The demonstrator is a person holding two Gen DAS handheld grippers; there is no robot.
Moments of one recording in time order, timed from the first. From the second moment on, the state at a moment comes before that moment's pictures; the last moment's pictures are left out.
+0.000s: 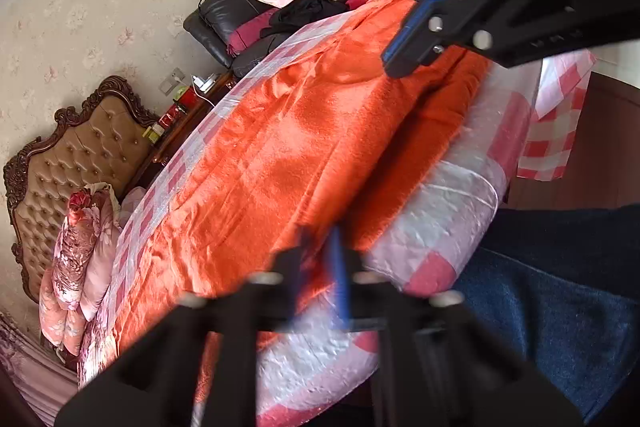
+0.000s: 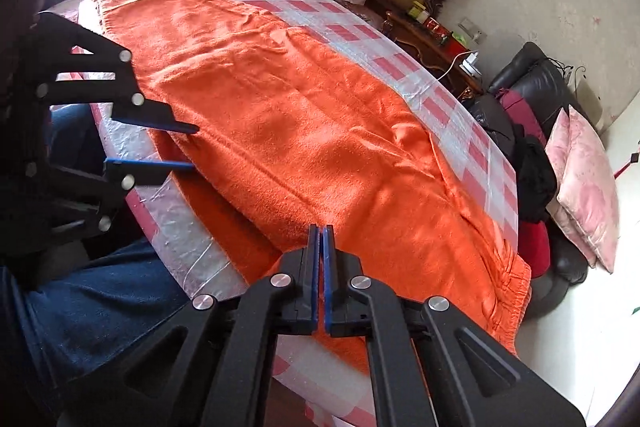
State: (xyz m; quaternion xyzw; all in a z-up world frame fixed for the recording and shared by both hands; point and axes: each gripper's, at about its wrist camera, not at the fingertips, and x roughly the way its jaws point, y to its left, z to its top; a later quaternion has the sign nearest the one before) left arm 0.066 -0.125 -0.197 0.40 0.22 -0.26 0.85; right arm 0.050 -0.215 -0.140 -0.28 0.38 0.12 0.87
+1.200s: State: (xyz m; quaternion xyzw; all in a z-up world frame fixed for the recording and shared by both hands) left arm 0.127 0.051 -0.154 0.09 0.31 -0.09 0.94; right arm 0.110 -0.229 -0.135 -0.08 0.43 0.09 0.89
